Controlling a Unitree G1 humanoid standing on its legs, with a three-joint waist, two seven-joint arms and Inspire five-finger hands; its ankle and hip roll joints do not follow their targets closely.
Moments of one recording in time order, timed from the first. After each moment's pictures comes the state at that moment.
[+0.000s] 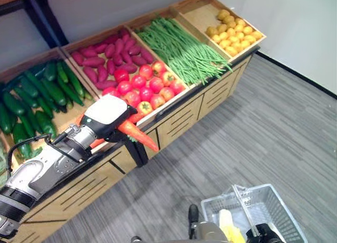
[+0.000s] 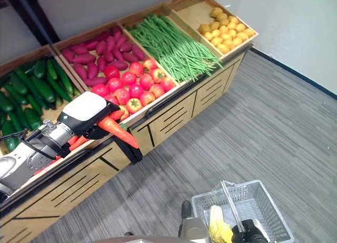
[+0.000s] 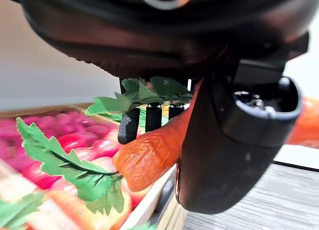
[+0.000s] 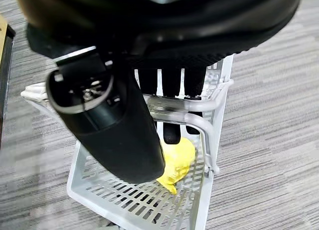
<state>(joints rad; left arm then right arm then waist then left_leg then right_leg) -0.21 1.06 -0.30 0.00 0.53 -0.30 0.15 0.12 -0.42 0.12 1.13 -0.18 -0.09 -0.15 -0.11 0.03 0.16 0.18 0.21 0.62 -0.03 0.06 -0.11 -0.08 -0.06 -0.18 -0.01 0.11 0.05</state>
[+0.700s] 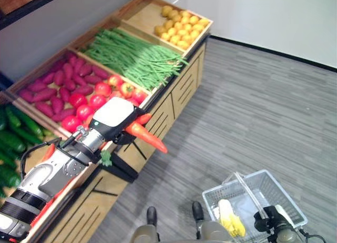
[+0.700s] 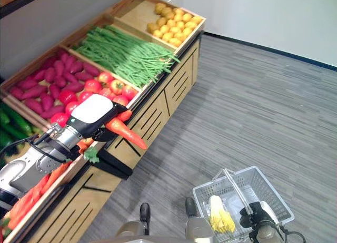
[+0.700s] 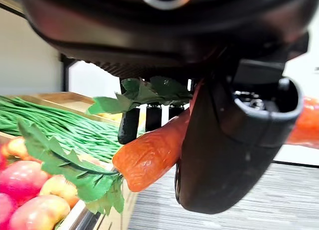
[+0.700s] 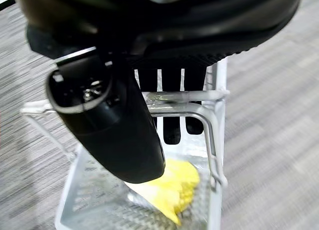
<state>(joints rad) -0.19 1.02 -0.30 -0.04 0.51 -0.32 0.16 0.03 -0.47 0.12 1.18 -0.18 -0.11 -0.16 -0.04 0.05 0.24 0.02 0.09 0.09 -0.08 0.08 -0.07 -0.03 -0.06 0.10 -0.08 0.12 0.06</state>
